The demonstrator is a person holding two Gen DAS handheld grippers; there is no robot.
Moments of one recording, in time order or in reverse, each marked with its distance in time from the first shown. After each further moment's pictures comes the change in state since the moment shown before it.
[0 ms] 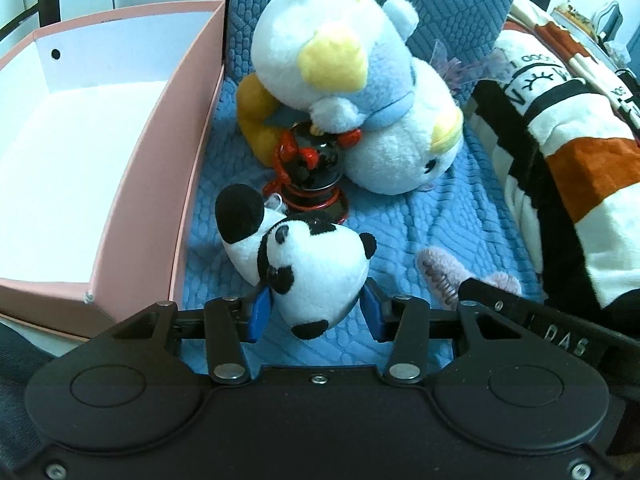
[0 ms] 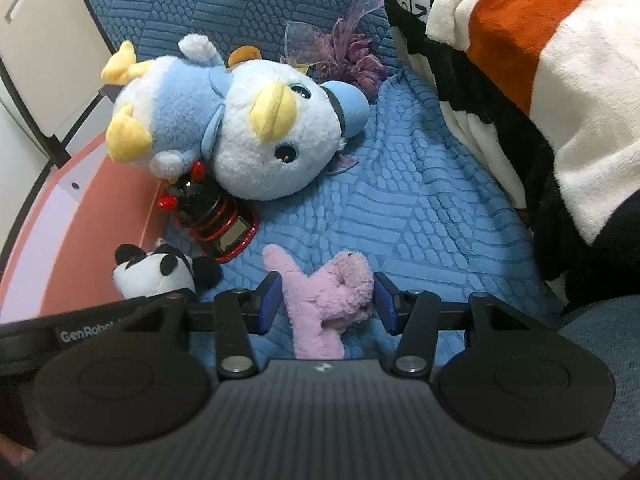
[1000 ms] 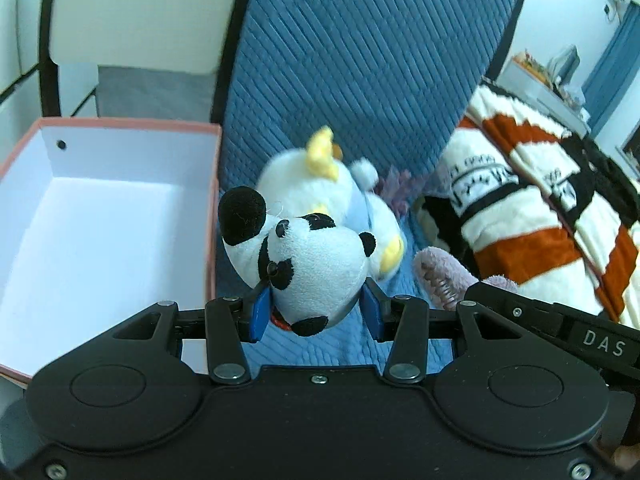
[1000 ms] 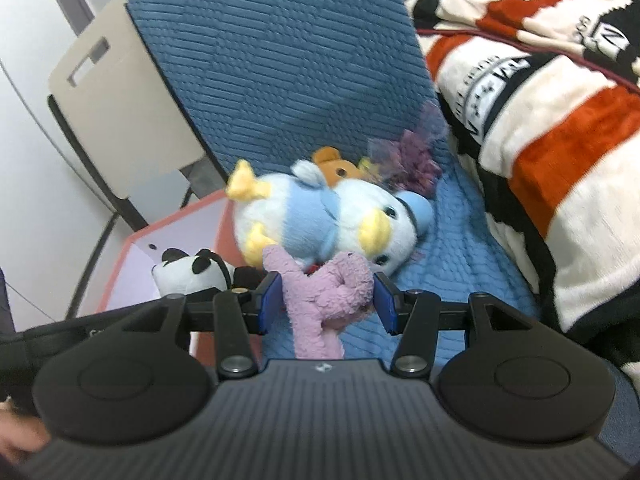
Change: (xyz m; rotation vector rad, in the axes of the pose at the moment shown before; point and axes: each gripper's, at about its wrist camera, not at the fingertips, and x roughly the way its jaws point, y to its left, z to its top) left arm -0.118 0.034 0.082 -0.005 -0.136 -0.139; right arm -0.101 0.066 0.060 -0.008 -0.116 0.107
